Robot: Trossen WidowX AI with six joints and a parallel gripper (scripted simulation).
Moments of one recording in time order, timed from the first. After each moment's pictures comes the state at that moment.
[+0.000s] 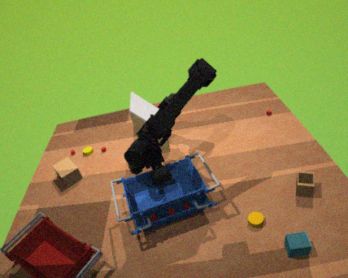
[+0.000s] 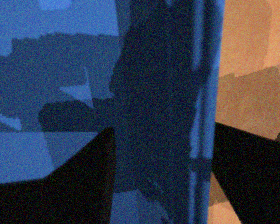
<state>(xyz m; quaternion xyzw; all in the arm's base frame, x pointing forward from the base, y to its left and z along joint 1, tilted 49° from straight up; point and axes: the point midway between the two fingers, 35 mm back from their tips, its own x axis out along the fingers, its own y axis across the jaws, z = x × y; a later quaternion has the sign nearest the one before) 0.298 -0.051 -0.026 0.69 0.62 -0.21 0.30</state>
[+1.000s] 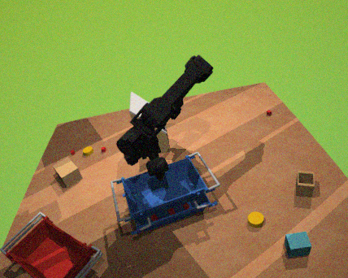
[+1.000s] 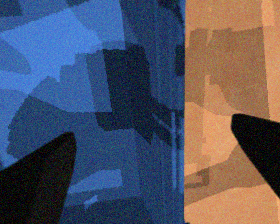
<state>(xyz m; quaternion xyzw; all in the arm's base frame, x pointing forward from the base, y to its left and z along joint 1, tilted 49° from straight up) 0.296 -0.085 0.002 0.69 0.62 -0.21 0.30</state>
